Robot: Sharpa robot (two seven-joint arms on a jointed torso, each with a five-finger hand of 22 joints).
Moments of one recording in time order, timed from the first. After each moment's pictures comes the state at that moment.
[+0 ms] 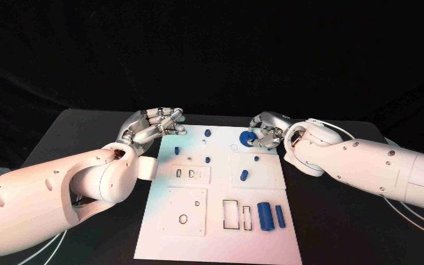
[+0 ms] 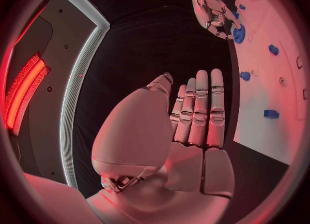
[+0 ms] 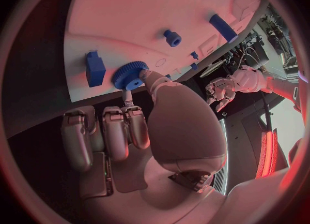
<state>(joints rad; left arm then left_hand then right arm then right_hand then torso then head) 1.22 -0.96 -0.03 1.69 0.03 -0.43 0.48 1.52 -0.12 0.20 0.29 0.22 0.86 0.21 0.30 0.18 1.12 0.14 0.16 0.07 1.07 0.08 0.51 0.38 0.17 0.99 0.18 0.47 0.17 1.32 -0.70 -0.13 1.32 -1.31 -0.33 -0.18 1.37 -0.18 0.36 0.17 0.27 0.76 0.18 0.36 0.57 1.47 0.10 1.50 1.31 1.46 0.03 1.56 1.31 0.01 1.47 0.13 1.57 1.31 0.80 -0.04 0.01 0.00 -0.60</state>
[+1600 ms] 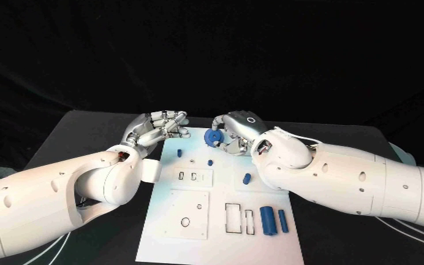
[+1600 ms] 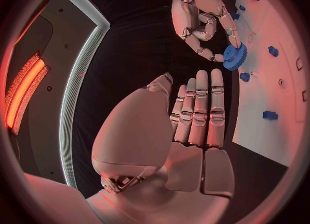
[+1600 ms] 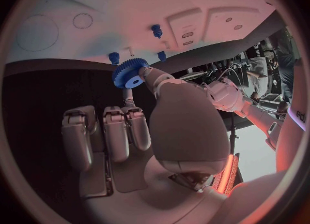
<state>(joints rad) 1.22 -0.95 -0.03 1.69 0.03 -0.43 0.48 1.52 -0.12 0.20 0.29 0.22 0.86 0.21 0.30 0.18 1.12 0.14 0.16 0.07 1.07 0.08 0.51 0.38 0.17 0.99 0.18 0.47 0.17 1.32 -0.56 -0.13 1.46 -1.69 -0.52 -0.27 1.35 -0.20 0.44 0.17 0.29 0.81 0.17 0.37 0.56 1.47 0.08 1.52 1.31 1.47 0.01 1.57 1.31 0.01 1.47 0.13 1.57 1.31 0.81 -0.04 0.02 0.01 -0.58</state>
